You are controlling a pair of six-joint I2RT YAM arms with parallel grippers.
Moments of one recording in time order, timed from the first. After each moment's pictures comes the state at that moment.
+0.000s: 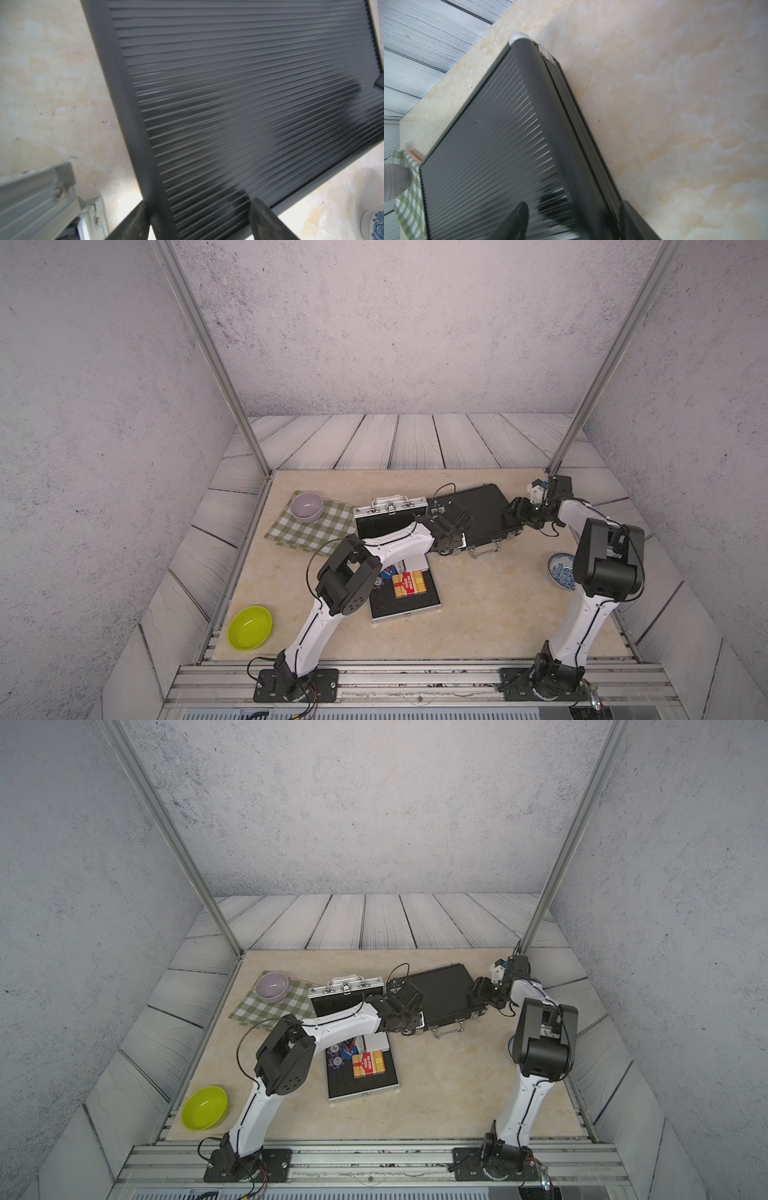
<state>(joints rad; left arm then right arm) -0.92 2.24 1.80 -0.52 -0.17 -0.88 -0.20 1.97 1.37 -0.44 -0.49 0.20</state>
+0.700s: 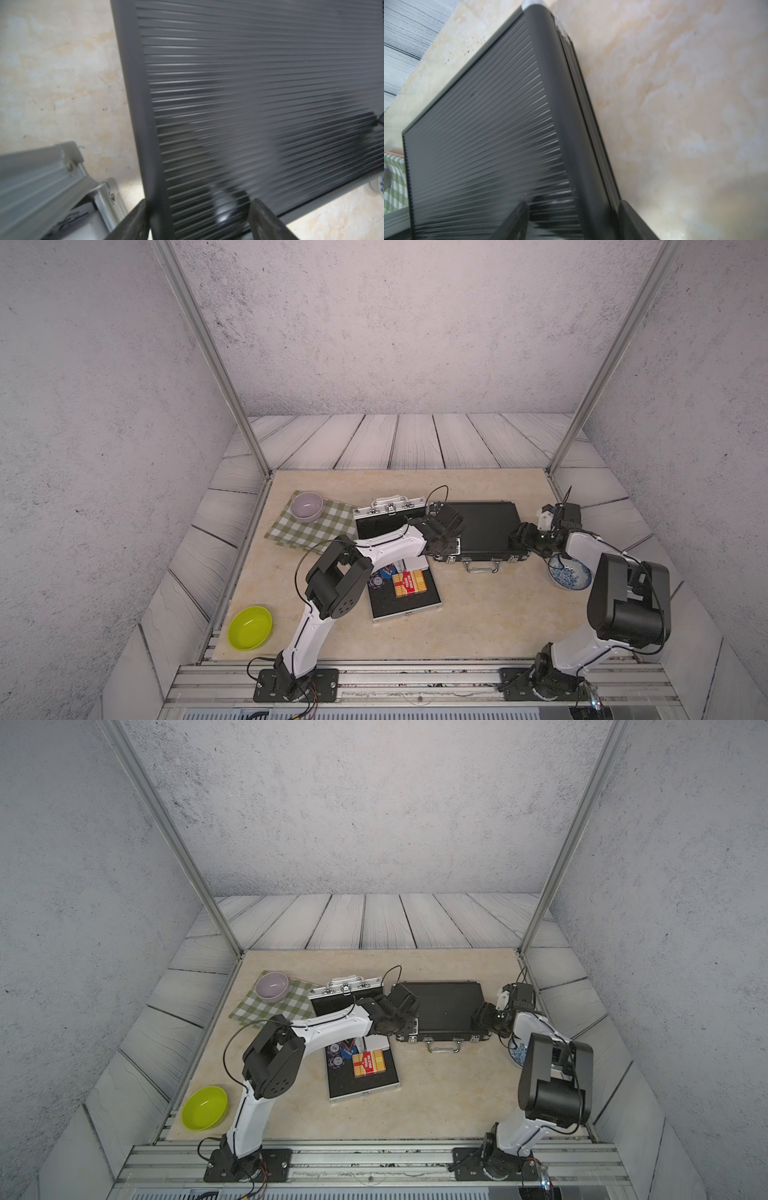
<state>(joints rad) -0.91 2.13 1.65 -0.48 -0.08 -0.74 -0.22 1.60 0.90 -0.31 -0.40 0.29</state>
